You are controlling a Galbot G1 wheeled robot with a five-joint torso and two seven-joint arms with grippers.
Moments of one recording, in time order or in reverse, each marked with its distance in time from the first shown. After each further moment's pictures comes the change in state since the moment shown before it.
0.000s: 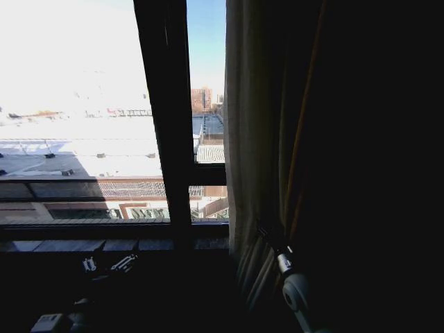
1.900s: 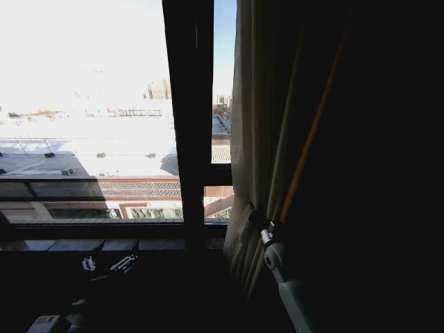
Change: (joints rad) left arm 0.021 0.008 -0.002 -0.024 0.002 0.009 -0.003; right arm 0.379 0.052 -0.087 -0.394 0.081 0.079 -0.100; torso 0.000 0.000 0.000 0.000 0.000
